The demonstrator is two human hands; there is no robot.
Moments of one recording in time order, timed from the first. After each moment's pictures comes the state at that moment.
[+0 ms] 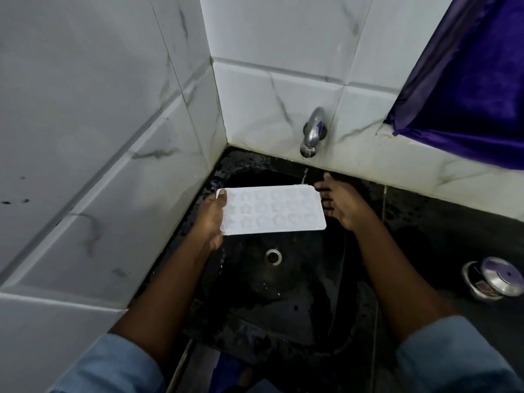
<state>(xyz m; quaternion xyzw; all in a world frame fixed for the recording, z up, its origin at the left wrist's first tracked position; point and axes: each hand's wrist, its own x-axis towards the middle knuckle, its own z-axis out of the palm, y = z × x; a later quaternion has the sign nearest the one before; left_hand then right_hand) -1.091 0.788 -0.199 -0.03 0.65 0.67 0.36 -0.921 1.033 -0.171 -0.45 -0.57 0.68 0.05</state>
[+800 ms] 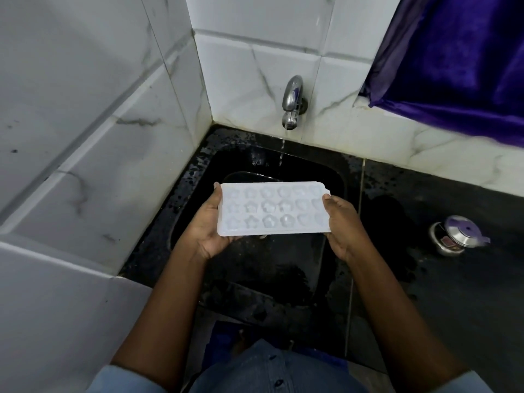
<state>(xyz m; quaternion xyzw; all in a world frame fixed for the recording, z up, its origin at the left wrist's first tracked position) -0.986 0.743 -0.166 -0.04 0.47 0.70 0.54 -0.801 0.936 -0.174 -0.46 -0.51 0.71 0.17</state>
